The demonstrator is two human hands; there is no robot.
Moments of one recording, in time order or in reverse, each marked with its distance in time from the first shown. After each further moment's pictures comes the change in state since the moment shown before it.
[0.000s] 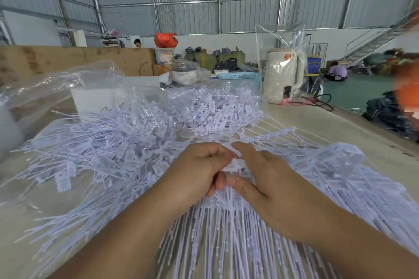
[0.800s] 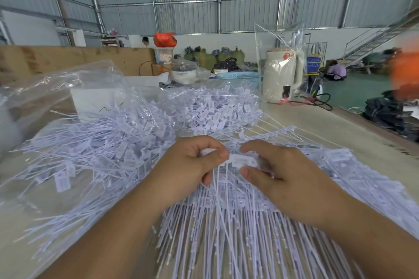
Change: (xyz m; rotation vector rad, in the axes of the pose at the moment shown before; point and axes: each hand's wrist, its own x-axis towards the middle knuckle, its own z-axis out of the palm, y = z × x) left_hand 0.002 -0.002 -0.018 0.138 0.011 0.113; right_hand 0.002 0.015 -0.015 0.052 0.061 0.087
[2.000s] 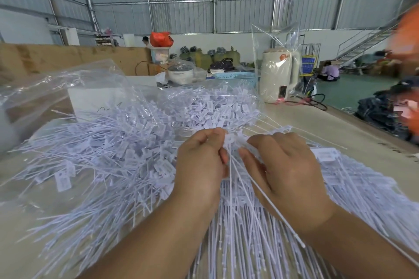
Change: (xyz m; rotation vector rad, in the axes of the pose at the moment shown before) left_hand 0.004 0.017 0.050 -0.642 0.449 -0.157; right_hand 0.003 -0.015 0.020 -0.370 0.671 -0.376
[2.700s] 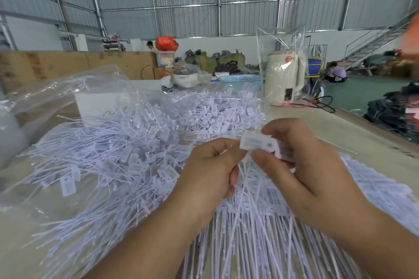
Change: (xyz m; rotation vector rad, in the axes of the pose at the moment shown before) left_hand -0.008 0.012 -0.011 0.208 -0.317 -0.006; right_hand 0.010 0.007 -0.030 0.392 -0.250 0.252
